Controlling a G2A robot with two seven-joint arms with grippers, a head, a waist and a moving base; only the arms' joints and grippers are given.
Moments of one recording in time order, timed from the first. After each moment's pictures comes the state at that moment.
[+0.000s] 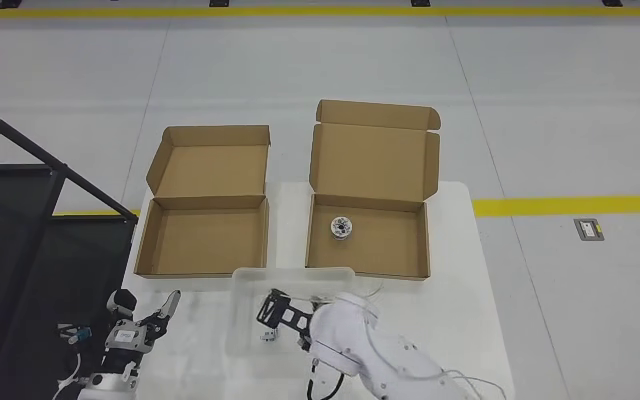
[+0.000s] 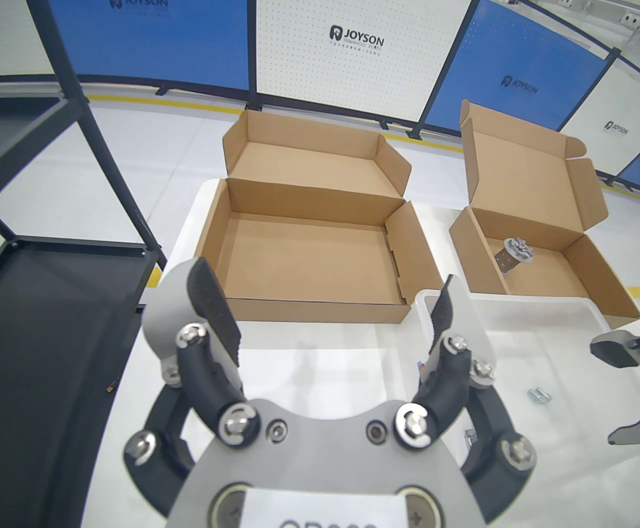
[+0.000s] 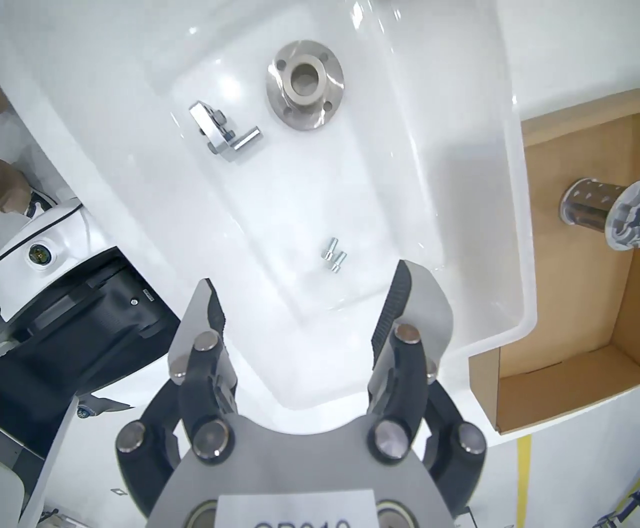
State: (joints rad) left arm 1.74 -1.16 -1.78 -1.84 0.99 -0.18 0.19; right arm -0.73 -1.49 0.65 -1.53 -1.28 -0.19 1.39
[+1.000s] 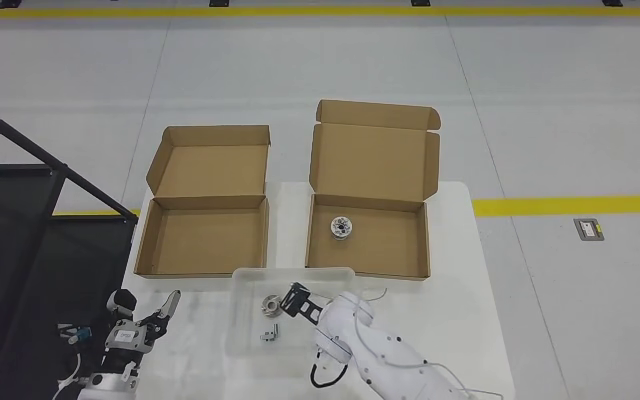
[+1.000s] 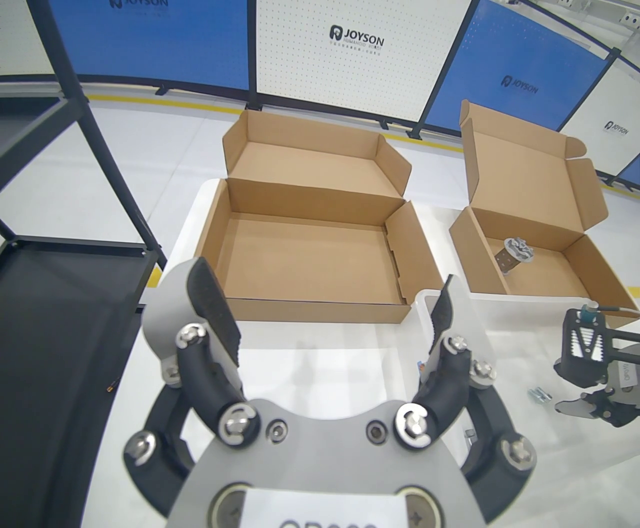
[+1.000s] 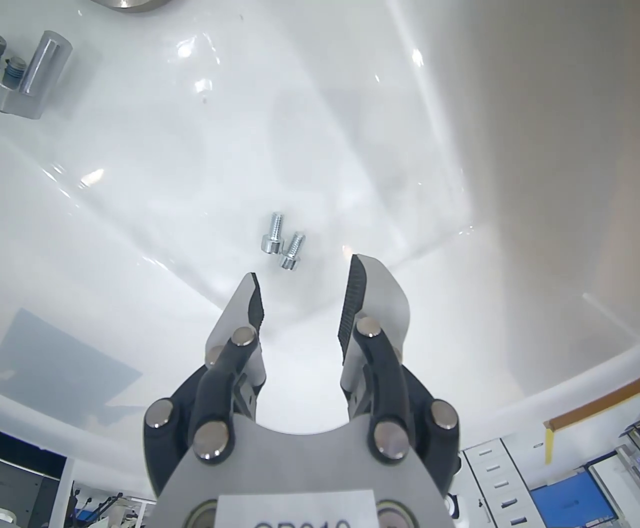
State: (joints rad) left arm 1.74 -1.16 -1.78 -1.84 0.99 -0.18 0.19; right arm -0.73 -1.54 0.66 -1.28 -1.40 -0.09 1.30
